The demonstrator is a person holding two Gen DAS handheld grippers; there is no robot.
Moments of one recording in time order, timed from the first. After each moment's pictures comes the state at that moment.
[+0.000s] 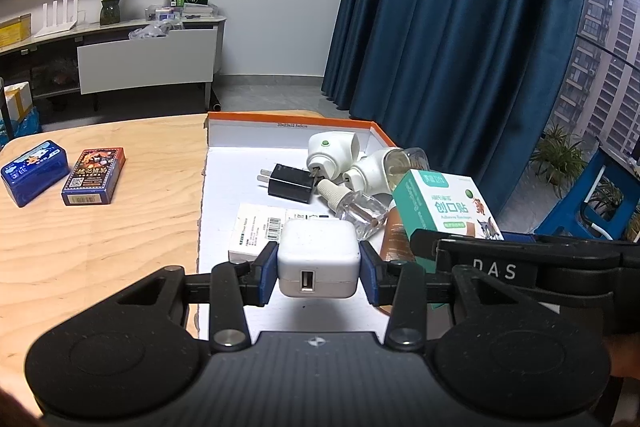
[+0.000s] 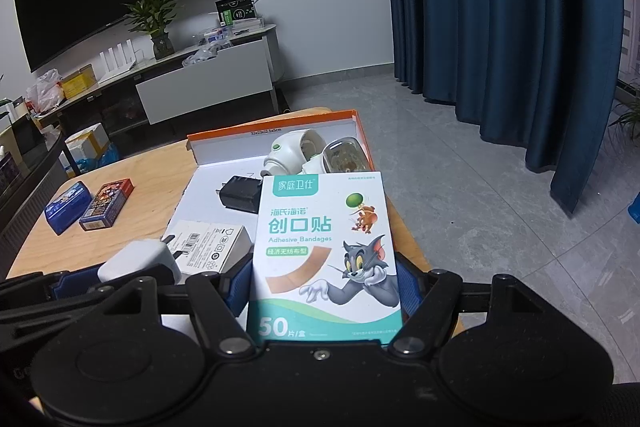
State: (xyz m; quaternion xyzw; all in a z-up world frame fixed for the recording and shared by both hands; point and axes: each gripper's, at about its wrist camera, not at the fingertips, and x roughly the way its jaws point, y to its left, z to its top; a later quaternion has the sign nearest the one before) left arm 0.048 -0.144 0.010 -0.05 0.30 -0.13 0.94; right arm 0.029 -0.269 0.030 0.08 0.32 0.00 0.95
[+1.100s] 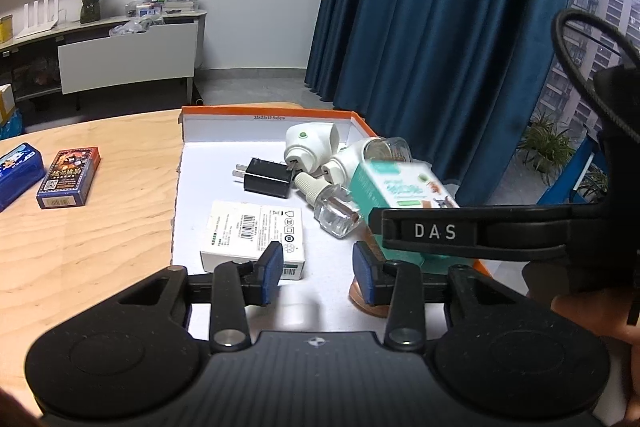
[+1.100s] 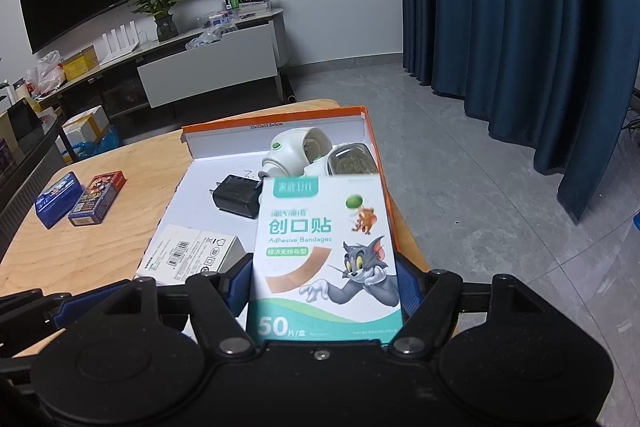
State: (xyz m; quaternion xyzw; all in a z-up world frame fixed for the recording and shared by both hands) left arm 0.055 -0.156 0.006 -0.04 0.31 -0.16 0.94; right arm 0.064 -0.268 0.026 0.06 0.34 0.02 0.94
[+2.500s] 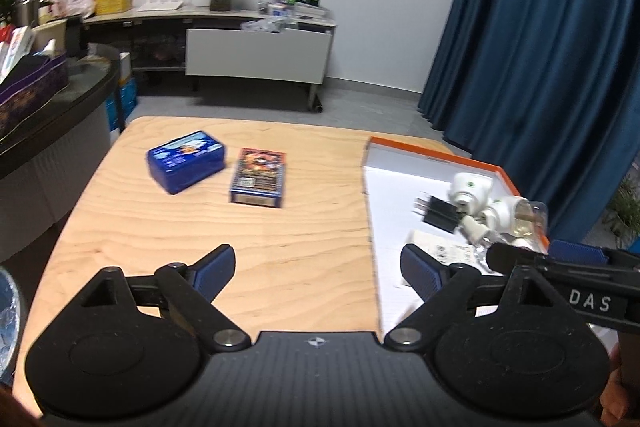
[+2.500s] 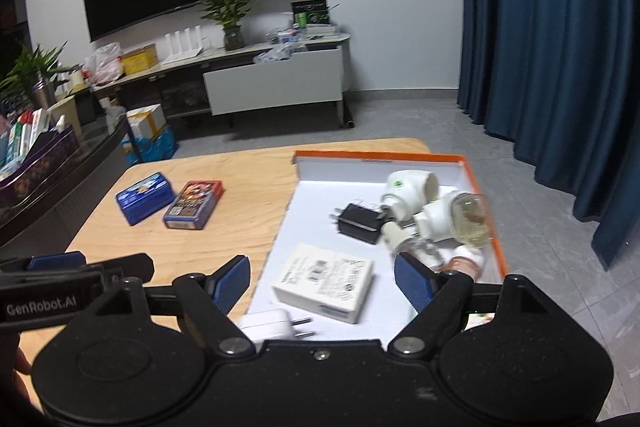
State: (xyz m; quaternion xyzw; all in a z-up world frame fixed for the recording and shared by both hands) left arm 0.042 -0.030 0.037 -0.09 0.31 0.00 0.95; right arm 0.031 -0.173 0.064 0.01 0.30 0.09 0.95
